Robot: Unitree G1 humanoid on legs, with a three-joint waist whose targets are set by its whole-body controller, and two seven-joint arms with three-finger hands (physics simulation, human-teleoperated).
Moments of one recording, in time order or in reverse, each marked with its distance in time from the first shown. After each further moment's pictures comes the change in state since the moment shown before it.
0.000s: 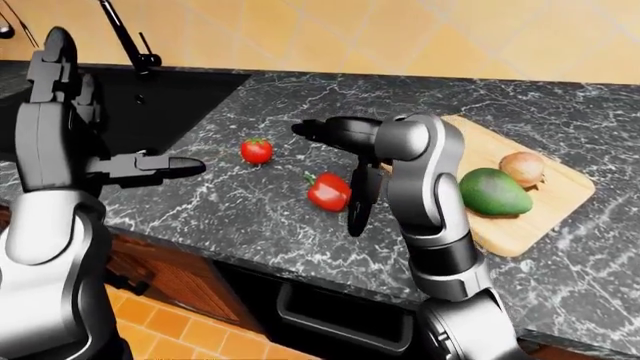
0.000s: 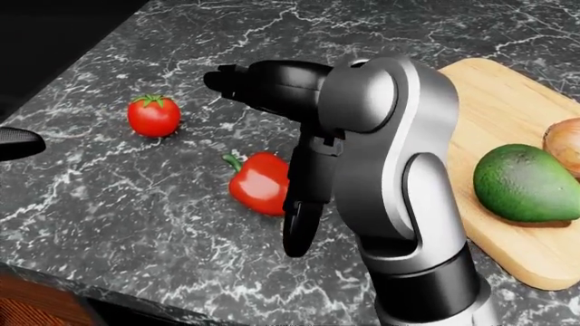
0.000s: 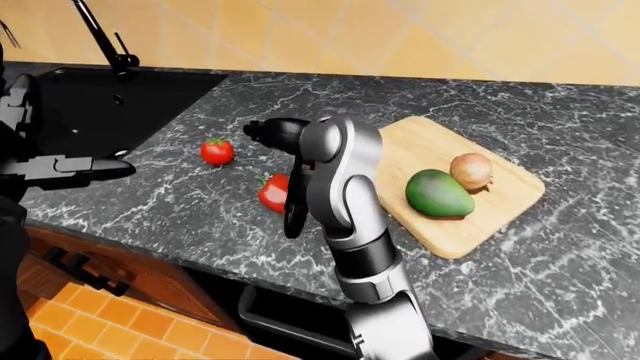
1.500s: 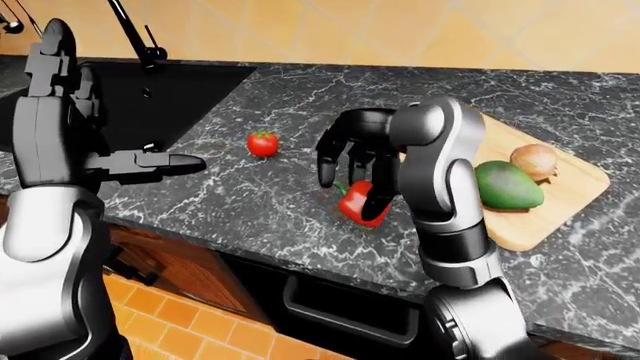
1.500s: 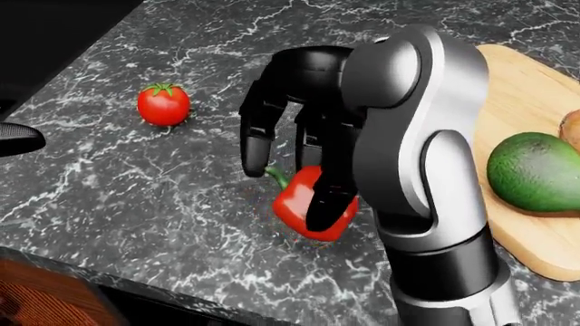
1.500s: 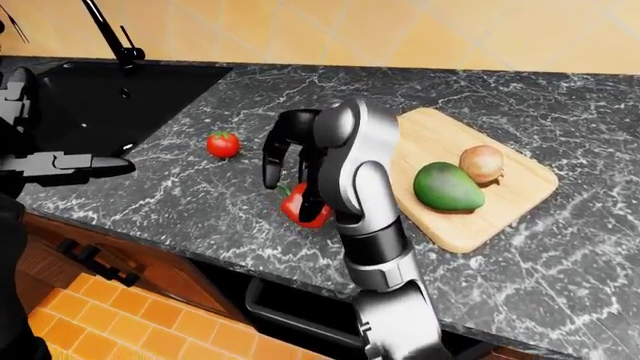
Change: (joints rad) left arm -0.015 0.009 -0.008 0.002 0.012 -0.007 -0.011; right arm -0.053 -0.050 -0.035 0.024 -0.071 -0.015 0.122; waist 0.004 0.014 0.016
